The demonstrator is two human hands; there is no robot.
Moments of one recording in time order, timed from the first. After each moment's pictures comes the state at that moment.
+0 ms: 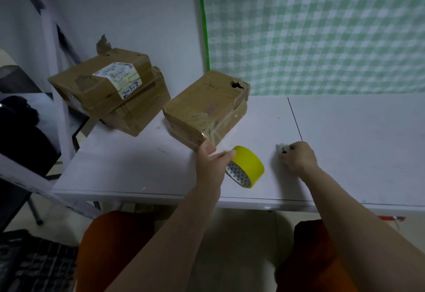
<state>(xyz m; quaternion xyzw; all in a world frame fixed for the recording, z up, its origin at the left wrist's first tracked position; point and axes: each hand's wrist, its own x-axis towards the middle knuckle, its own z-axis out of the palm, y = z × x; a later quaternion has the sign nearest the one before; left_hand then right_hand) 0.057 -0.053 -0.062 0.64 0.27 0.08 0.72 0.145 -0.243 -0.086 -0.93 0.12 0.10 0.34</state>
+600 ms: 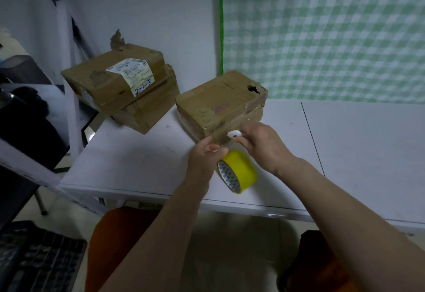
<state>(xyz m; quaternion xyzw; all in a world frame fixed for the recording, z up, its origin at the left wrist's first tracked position) 0.065 -0.001 -0.062 0.67 0.24 0.06 0.71 0.128 -0.148 -0.023 -0.89 -0.34 -0.05 0.31</state>
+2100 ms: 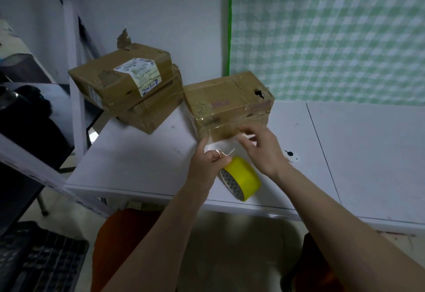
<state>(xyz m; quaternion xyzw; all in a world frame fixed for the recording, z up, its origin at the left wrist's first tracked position) 0.045 0.014 -0.061 0.69 0.18 0.06 0.70 0.113 -0.122 -0.035 -0.87 -0.20 -0.03 0.45</state>
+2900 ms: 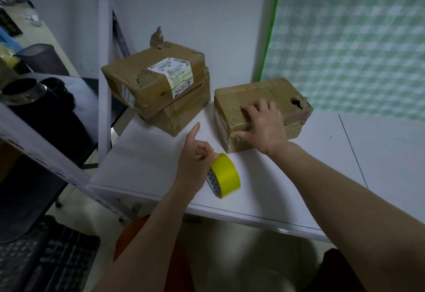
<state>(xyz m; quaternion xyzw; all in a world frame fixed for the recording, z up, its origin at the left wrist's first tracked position) 0.041 0.106 -0.048 0.74 0.16 0.16 0.63 0.178 -0.036 -0.031 -0.95 -0.27 -0.13 0.13</state>
